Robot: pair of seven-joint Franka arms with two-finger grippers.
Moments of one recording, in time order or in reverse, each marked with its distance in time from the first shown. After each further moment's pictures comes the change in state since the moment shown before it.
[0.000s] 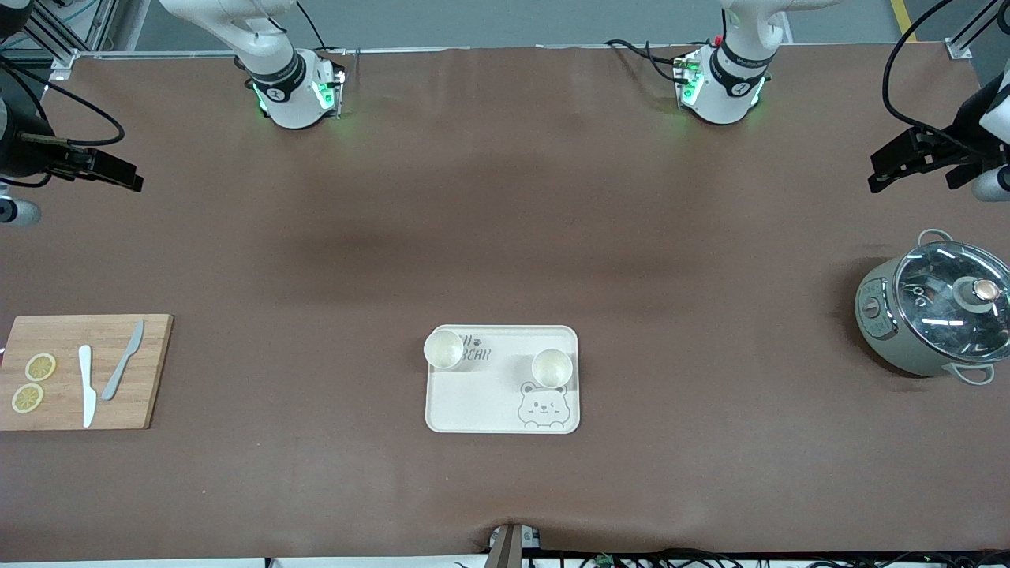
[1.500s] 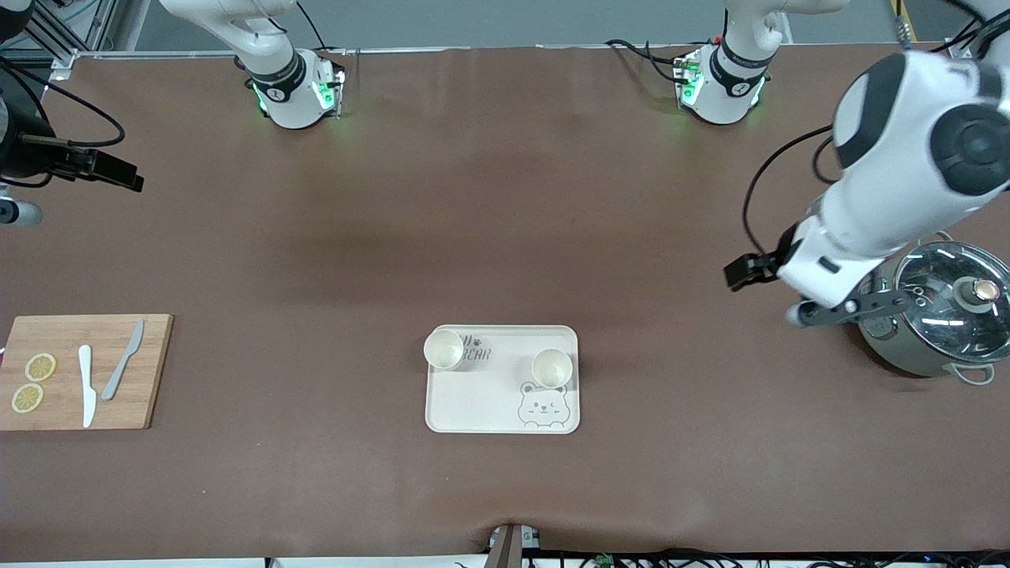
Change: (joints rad) left arm -0.220 0.300 -0.017 -0.017 0.000 0.318 -0.362; right arm -0.001 0.001 -0.001 -0.004 0.000 -0.001 0.000
